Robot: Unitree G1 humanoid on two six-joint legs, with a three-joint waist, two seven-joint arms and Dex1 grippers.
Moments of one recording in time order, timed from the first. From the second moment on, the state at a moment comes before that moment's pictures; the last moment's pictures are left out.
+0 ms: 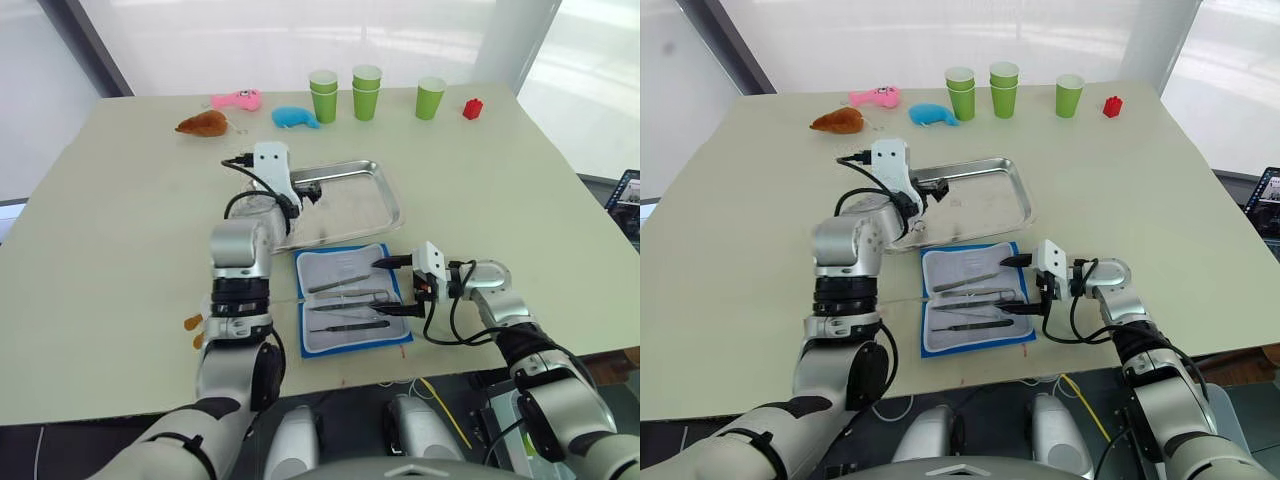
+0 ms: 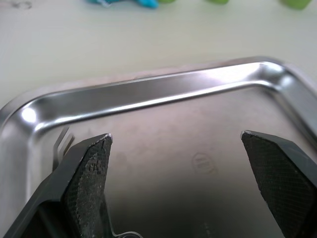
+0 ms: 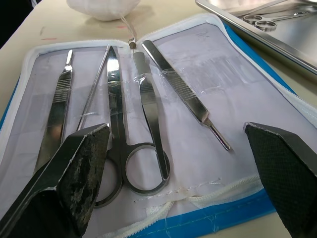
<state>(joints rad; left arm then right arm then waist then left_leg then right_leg) -0.76 0.17 0.18 0.10 -0.18 0.91 -0.14 -0.55 -0.29 0.20 0.67 0.14 -0.24 1.32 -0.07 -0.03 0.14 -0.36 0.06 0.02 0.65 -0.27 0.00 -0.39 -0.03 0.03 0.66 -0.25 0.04</state>
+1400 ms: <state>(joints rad) -0.49 1.28 -0.30 0.05 -0.83 0.06 -1.56 -0.54 -0.29 0.20 0.67 0.15 -0.25 1.33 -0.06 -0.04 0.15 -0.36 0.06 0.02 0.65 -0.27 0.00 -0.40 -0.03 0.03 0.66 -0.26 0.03</state>
